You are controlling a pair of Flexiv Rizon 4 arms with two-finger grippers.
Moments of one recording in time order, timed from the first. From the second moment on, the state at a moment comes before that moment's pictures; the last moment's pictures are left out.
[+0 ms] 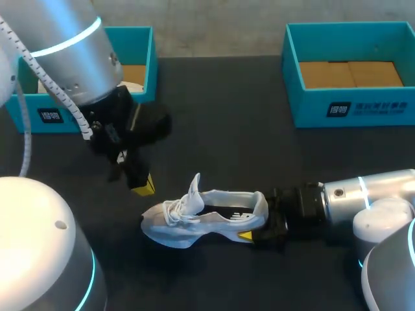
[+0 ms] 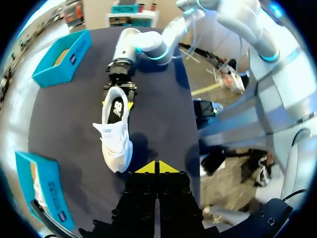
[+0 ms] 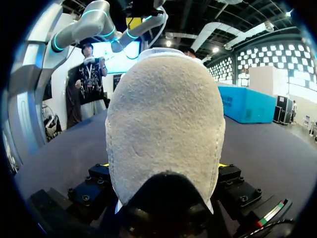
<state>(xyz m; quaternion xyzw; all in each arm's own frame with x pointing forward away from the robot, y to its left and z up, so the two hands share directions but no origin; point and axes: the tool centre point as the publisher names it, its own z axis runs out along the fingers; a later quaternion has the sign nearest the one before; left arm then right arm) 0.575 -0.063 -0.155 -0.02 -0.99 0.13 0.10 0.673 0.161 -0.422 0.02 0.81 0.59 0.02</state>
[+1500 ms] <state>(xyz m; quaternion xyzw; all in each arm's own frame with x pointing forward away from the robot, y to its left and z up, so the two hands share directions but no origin) 0.648 -0.205 -0.279 -0.11 -0.99 0.02 0.10 0.673 0.161 -0.422 0.02 0.81 0.59 0.02</state>
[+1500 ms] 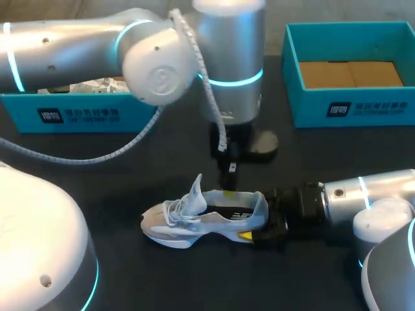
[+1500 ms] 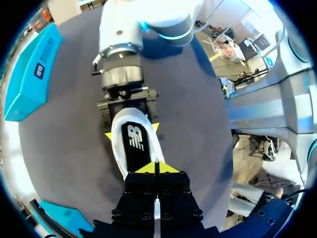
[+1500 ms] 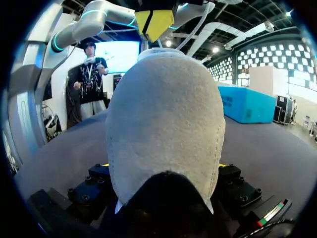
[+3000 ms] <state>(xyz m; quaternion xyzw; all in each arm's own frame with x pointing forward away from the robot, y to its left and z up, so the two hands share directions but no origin) 0.639 -0.168 -0.374 -0.07 -0.98 -0.01 0.17 0.673 0.161 -0.422 0.02 0.81 0.59 0.02</state>
